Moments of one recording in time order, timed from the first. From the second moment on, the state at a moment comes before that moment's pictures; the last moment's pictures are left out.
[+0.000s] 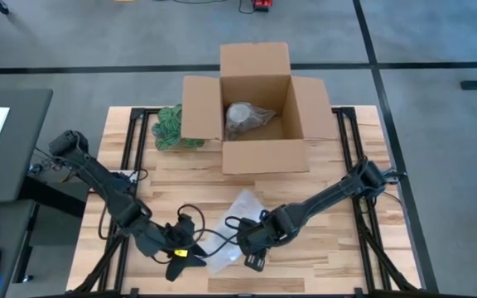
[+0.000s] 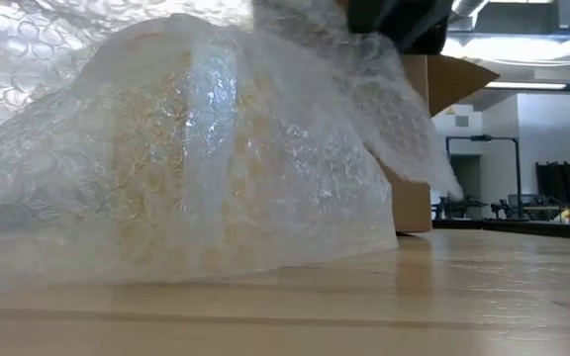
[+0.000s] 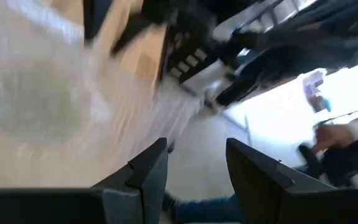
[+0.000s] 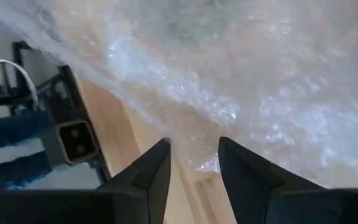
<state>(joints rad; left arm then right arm) -0.75 1.35 0.97 -0.08 -0.33 -1.05 0.46 2.03 1.78 -0.90 -0.01 0.84</state>
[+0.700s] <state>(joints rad) -0.79 1.64 0.97 0.08 -0.18 -1.13 0.37 1.95 1.64 -0.83 0.00 0.79</state>
